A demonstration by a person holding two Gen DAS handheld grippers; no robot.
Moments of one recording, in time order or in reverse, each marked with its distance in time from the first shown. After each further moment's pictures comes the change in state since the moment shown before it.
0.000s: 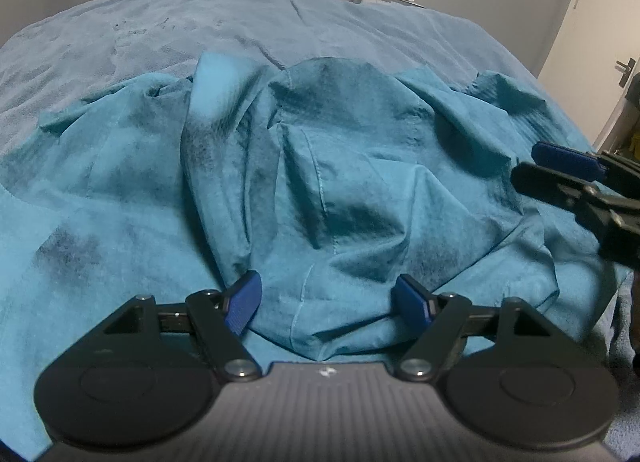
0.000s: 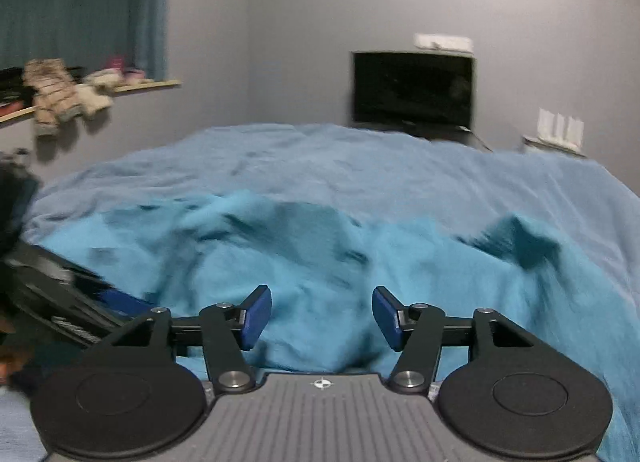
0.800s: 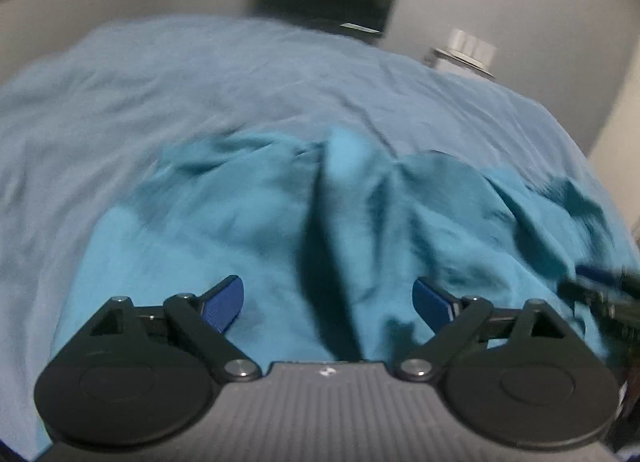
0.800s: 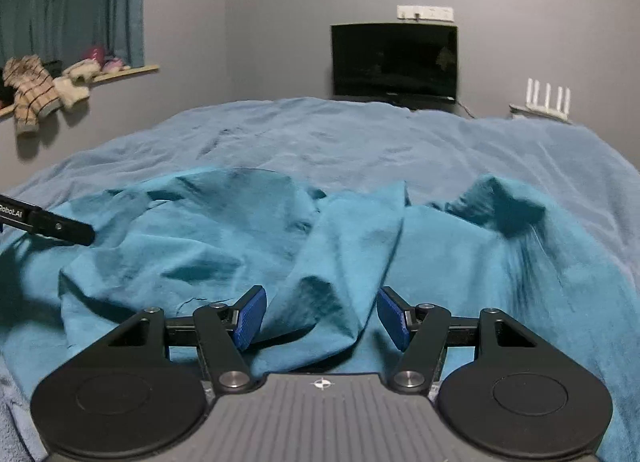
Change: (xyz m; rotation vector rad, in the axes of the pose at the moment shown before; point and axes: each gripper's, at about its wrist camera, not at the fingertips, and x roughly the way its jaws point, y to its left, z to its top) left arm -0.047 0.067 0.018 -0.233 -0.146 0.130; right arm 0.027 -0.046 -0.009 0.087 0.078 -0.058
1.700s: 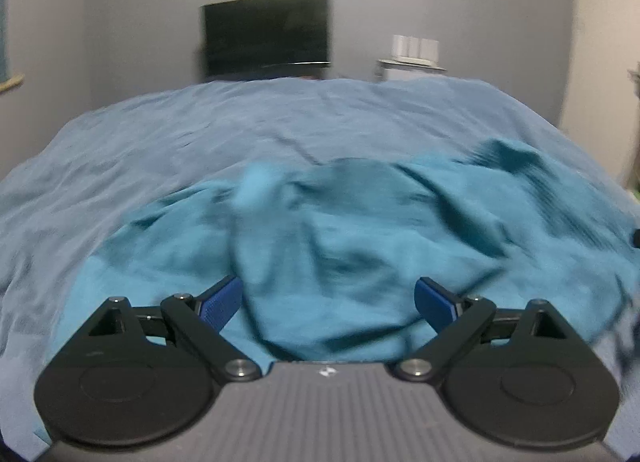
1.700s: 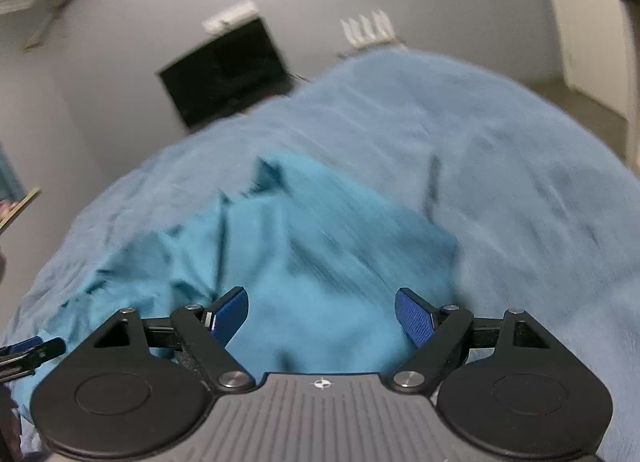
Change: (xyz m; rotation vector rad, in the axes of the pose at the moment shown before) left arm -0.055 -0.099 -0.057 0.346 -0.125 0.012; right arm -0.127 -0.088 -0.051 0.580 0.013 -0.236
